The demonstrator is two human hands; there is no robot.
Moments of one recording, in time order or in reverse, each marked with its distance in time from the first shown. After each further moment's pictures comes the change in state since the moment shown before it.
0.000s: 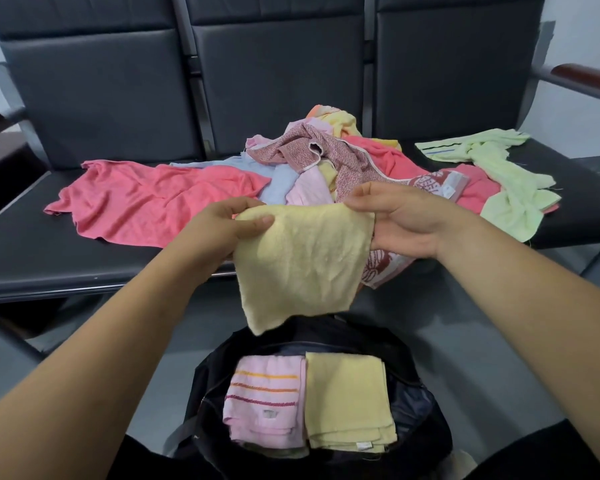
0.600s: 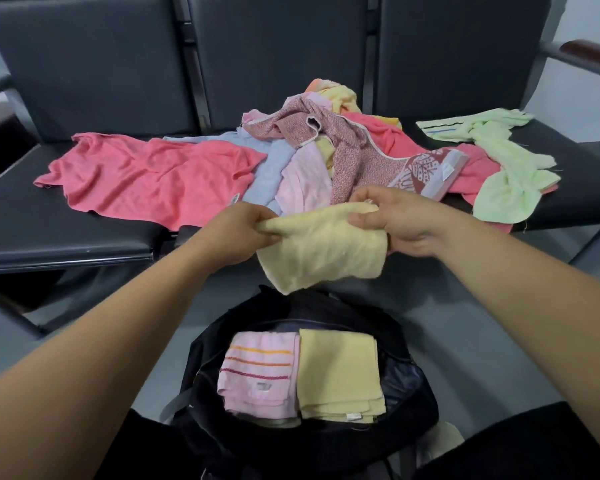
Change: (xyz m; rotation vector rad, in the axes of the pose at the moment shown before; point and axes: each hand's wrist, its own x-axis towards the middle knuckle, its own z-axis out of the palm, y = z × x) left_hand -0.002 -0.026 0.024 0.733 -0.055 0.125; right_hand -0.006 0.037 -0.018 -0.316 0.166 0.109
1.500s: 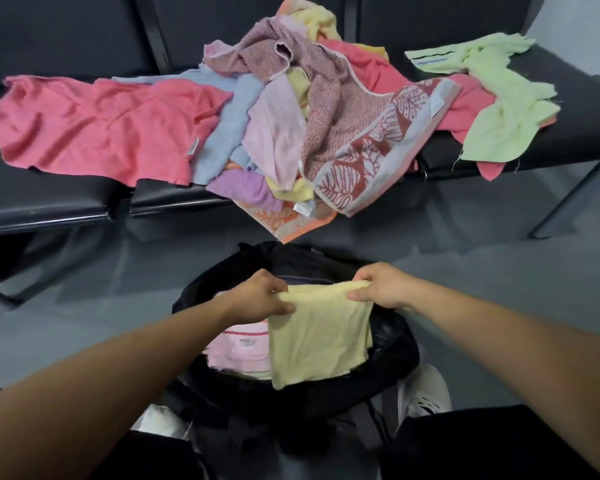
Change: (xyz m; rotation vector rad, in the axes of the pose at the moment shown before) left_hand -0.033 -0.070 0.169 0.001 -0.503 -0.176; right_hand -0.001 0.197 -0.013 -0.639 0.109 0.319
